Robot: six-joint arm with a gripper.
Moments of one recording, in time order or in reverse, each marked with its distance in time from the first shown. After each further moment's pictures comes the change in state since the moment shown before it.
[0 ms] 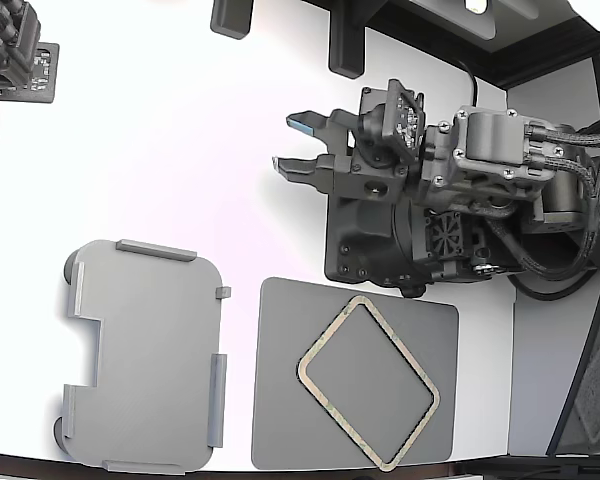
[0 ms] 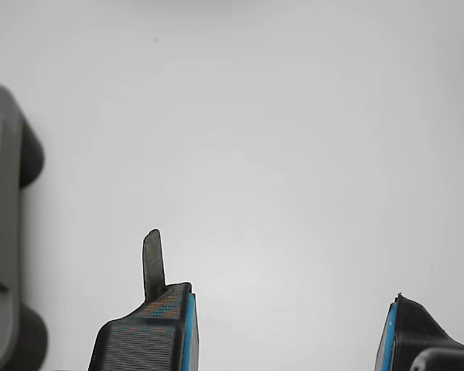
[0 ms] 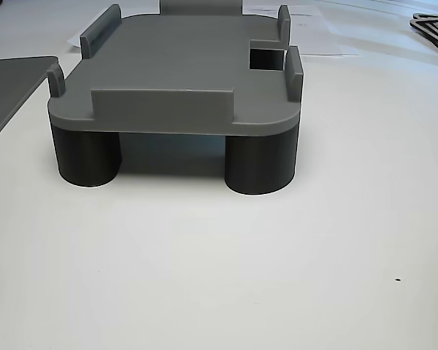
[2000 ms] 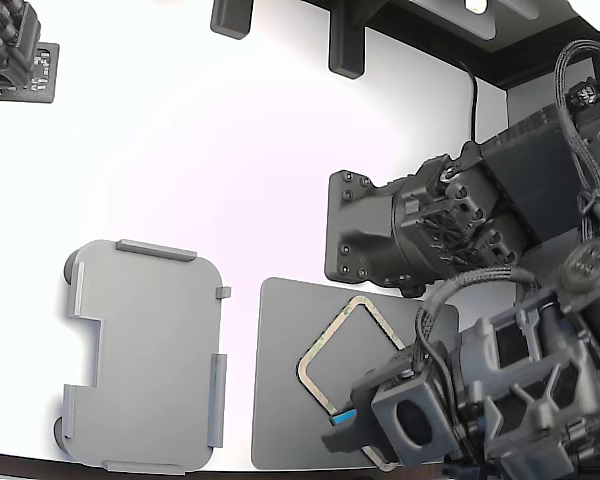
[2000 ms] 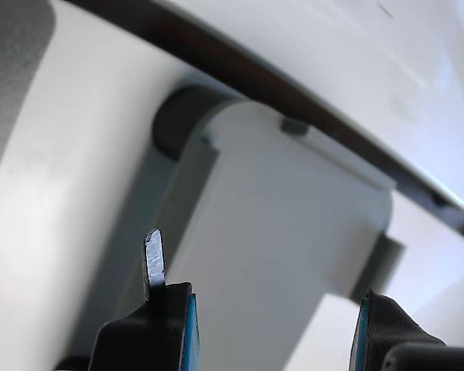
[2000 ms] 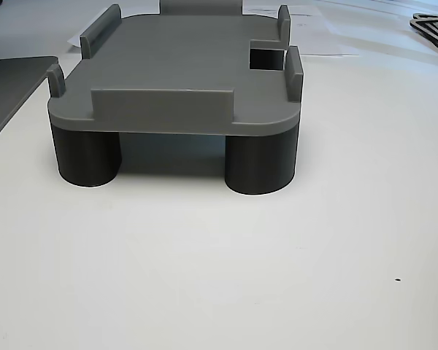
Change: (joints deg) arm 50.8 -52.5 -50.1 19.8 -1.9 -76.7
